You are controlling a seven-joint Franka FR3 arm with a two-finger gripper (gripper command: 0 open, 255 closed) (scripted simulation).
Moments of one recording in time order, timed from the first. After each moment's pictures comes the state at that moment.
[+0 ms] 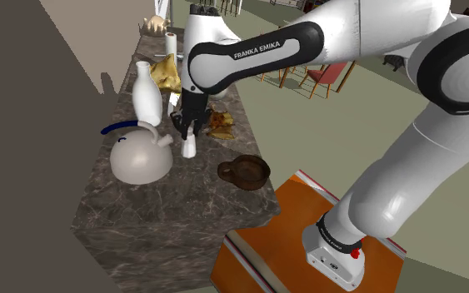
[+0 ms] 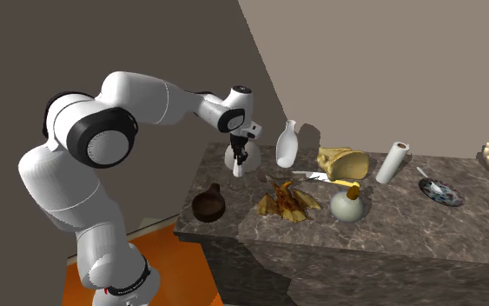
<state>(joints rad) 0.06 0.04 0.30 -2.08 0.10 2.13 0.38</state>
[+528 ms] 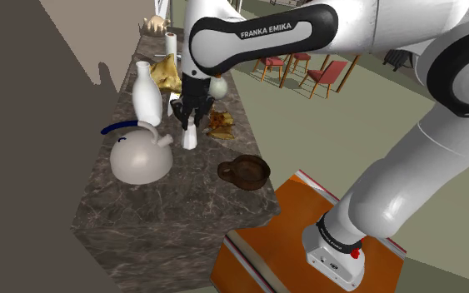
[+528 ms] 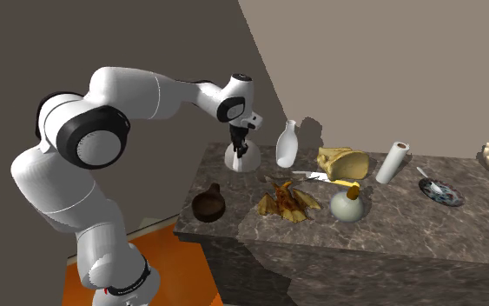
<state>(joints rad) 0.06 0.00 0.30 -2.01 0.11 2.03 0.38</state>
